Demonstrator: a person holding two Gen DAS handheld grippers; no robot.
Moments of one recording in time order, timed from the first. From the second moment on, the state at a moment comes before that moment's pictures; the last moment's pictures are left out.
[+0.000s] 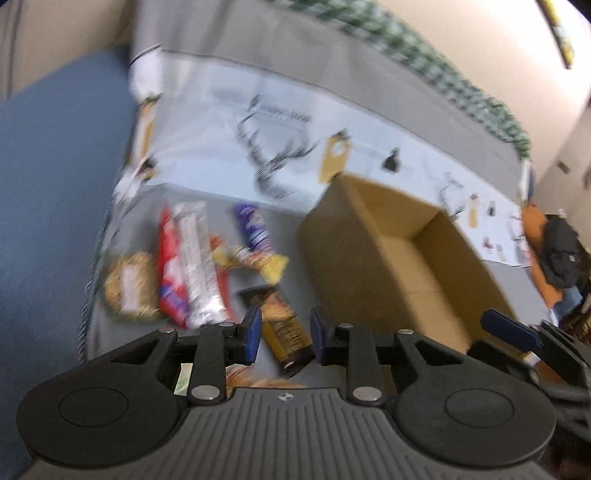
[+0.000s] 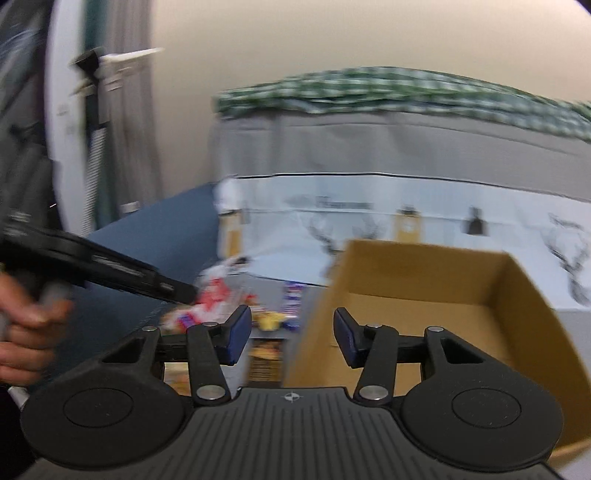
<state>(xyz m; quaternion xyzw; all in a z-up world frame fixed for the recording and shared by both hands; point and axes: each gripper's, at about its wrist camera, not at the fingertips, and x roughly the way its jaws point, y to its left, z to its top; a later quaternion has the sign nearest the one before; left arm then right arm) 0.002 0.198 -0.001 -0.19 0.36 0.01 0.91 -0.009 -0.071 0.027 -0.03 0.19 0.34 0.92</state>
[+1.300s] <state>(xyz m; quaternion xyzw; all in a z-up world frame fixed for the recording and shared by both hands) 0.024 0.231 -0.048 -0.18 0.46 0.07 0.87 -0.017 0.060 -0.082 -0.22 0.28 0.42 0.84</state>
